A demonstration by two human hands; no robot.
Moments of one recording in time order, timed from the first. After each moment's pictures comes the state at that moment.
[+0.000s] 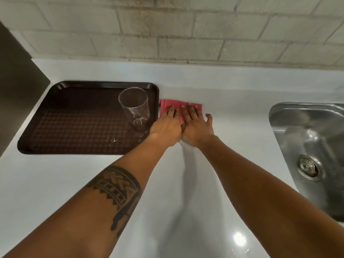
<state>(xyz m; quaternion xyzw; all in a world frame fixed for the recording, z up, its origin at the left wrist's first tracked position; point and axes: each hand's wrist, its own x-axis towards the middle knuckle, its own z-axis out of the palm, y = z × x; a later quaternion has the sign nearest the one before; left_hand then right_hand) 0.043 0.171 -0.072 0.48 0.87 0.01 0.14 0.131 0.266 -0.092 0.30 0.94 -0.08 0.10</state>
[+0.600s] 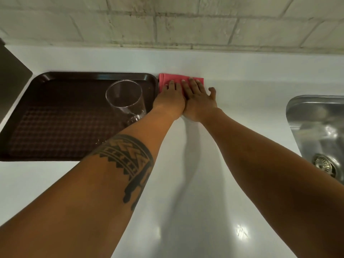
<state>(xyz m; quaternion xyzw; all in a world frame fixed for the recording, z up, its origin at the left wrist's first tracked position) -0.015 0.244 -0.085 0.44 0.89 0.01 0.13 0.067 0.330 -0.099 0.30 0.95 -0.06 0.10</state>
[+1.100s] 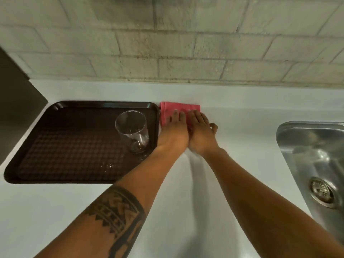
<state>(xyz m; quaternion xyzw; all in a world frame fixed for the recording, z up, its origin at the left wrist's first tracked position) 0.019 0.230 -0.060 0.42 0.90 0.10 0.09 0.096 0.311 -0.092 0.34 0.92 -0.16 -0.07</state>
